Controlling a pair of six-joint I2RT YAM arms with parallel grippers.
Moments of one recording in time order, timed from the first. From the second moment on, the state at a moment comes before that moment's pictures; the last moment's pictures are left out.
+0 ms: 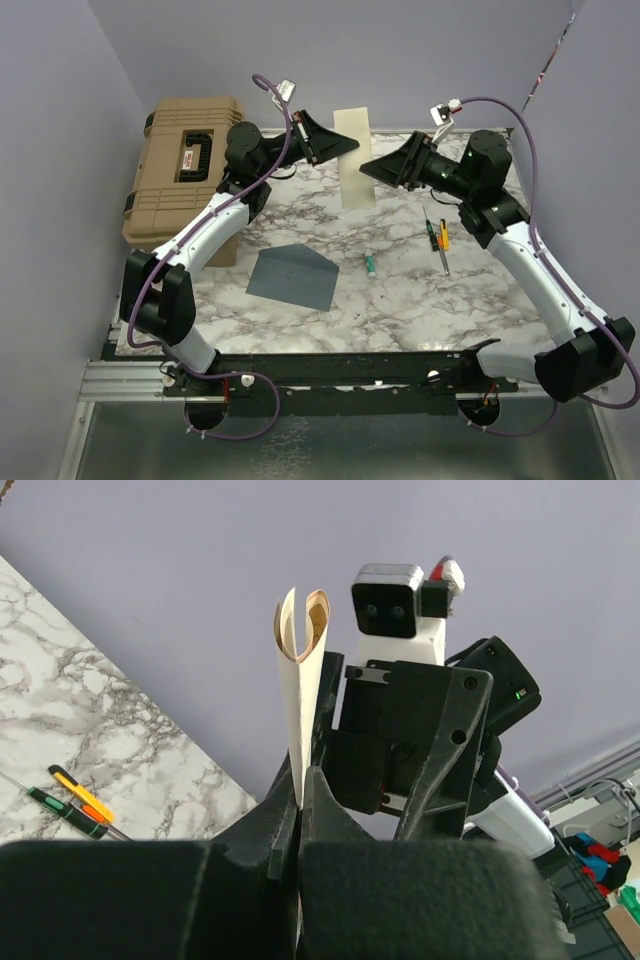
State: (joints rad) left arm -0.43 1.60 1.33 0.63 0.75 -1.14; right arm 0.36 1.28 1.22 0.03 -0.66 0.78
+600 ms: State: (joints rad) left arm -0.43 1.60 1.33 0.64 0.81 -1.21; right arm 0.36 1.37 1.18 0.19 -0.86 0.80
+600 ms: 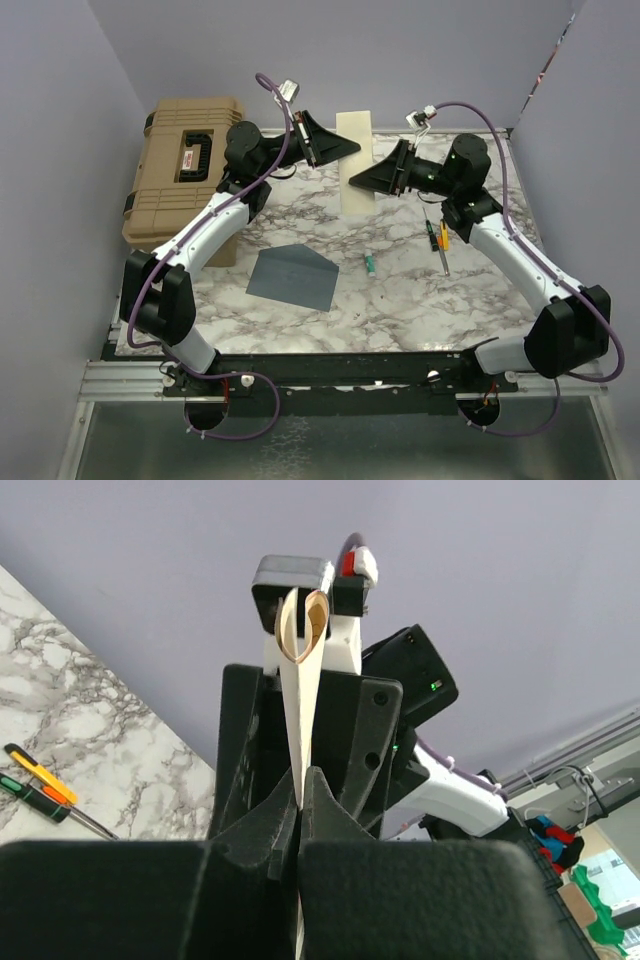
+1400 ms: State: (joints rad) left arm -0.39 1.63 1.38 0.65 0.80 -1.25; right arm 0.36 1.40 1.24 0.24 -1.06 0.85
